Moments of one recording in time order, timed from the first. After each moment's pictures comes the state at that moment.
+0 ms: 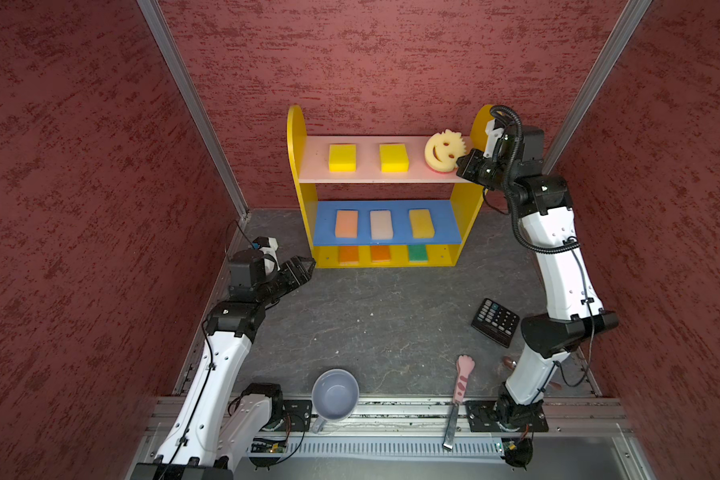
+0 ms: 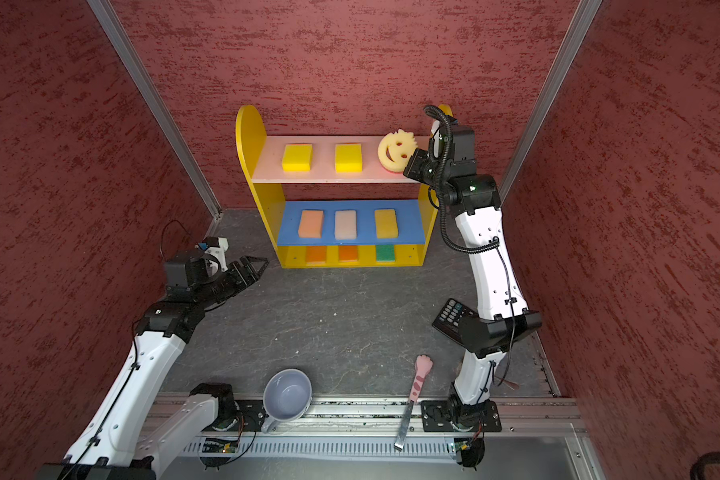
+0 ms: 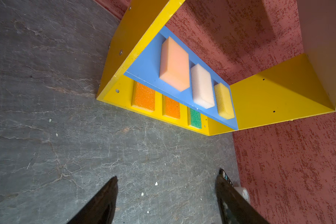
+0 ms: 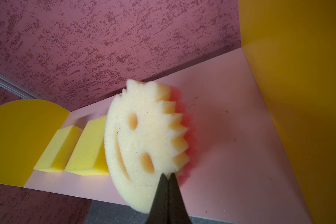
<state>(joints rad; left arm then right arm) -0.04 0.89 0.88 -0.53 0.38 -0.65 0.20 1.81 2.36 -0.88 -0.15 0.50</state>
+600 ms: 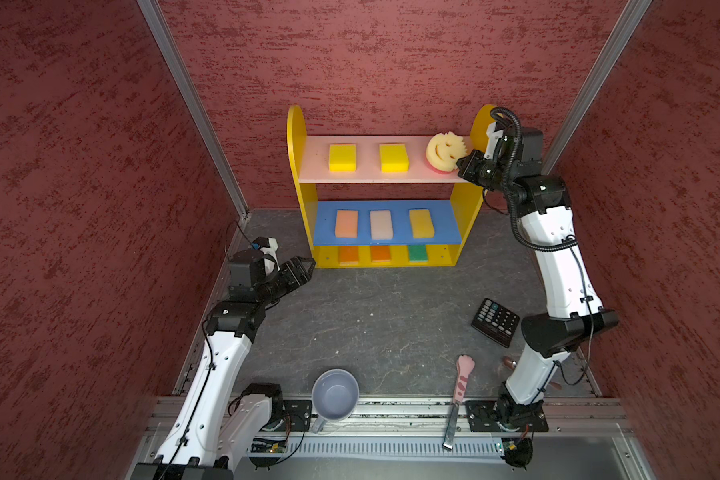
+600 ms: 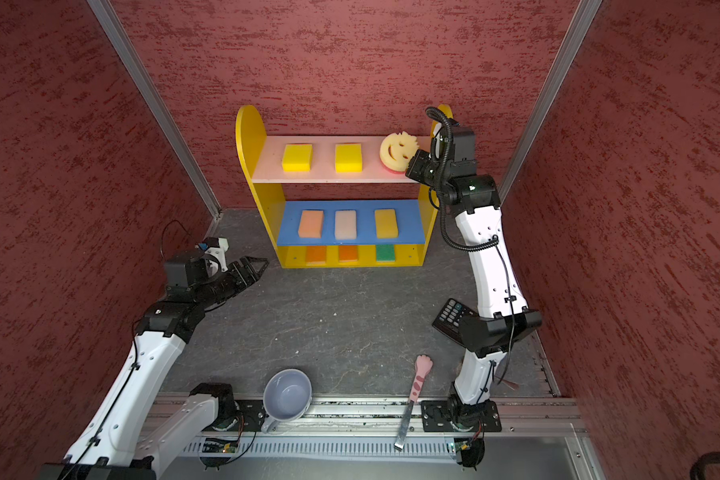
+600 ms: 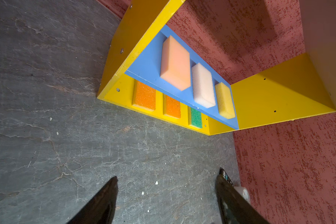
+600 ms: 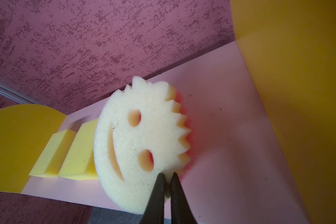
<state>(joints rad) -0.04 0.89 0.88 -0.53 0.38 -0.65 0.19 1.82 2.33 -0.87 -0.14 0.53</state>
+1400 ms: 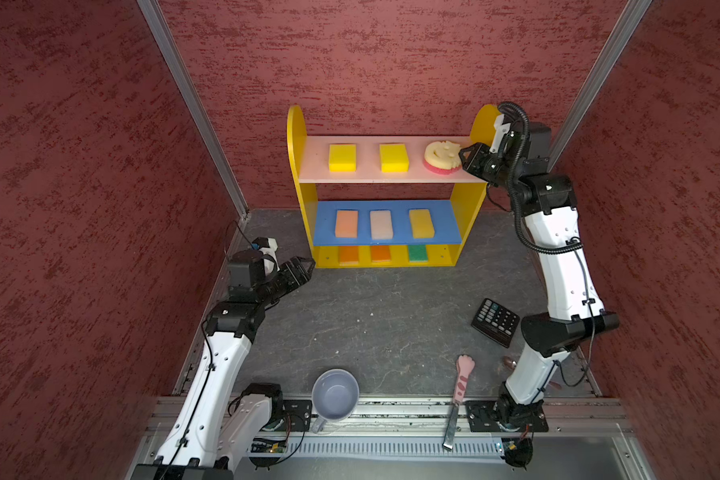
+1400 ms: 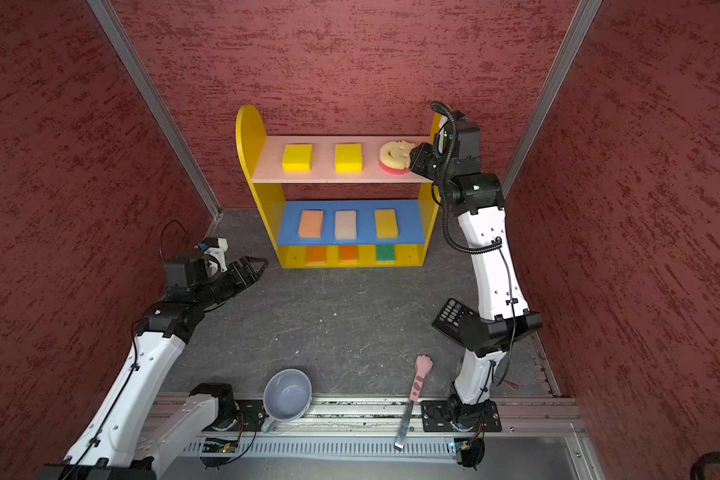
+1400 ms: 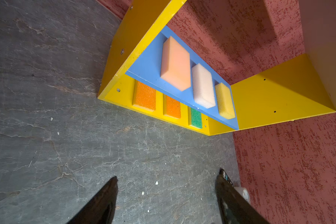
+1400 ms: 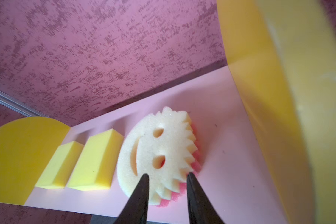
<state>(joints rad) -0.04 0.88 0.88 -0.54 0.38 -0.65 0.19 1.82 2.42 -0.86 -0.10 0.52</state>
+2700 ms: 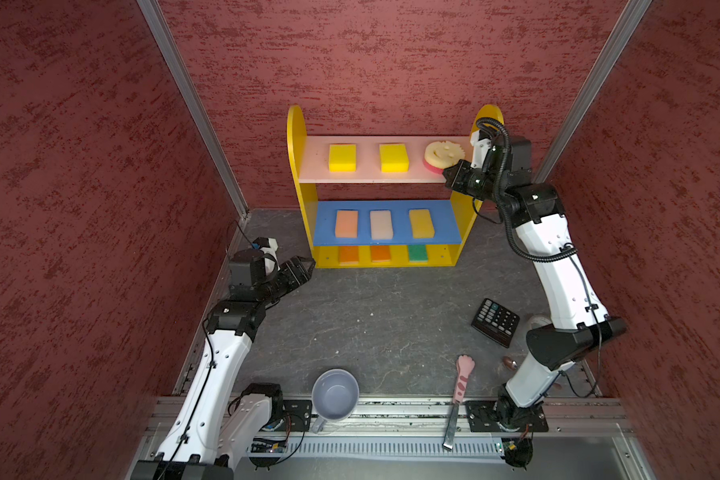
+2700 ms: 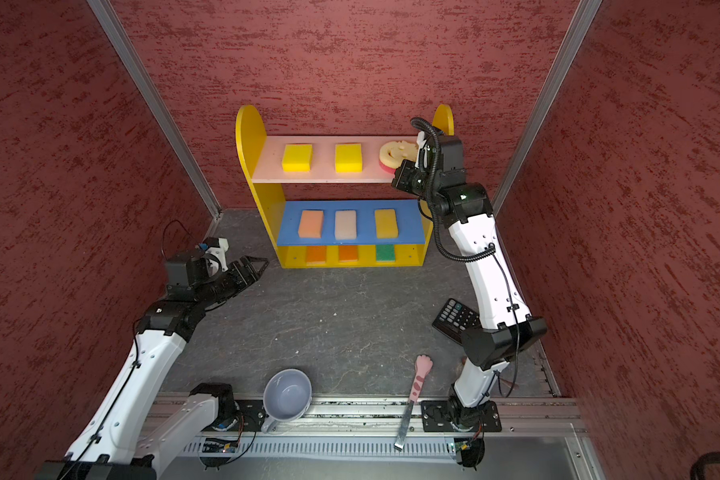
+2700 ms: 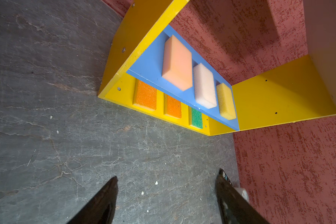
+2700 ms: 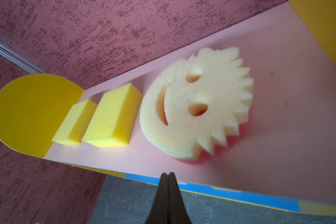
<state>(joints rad) -0.04 0.90 0.88 -0.53 0.38 -0.66 0.27 1.74 2.20 -0.83 -0.17 0.52</state>
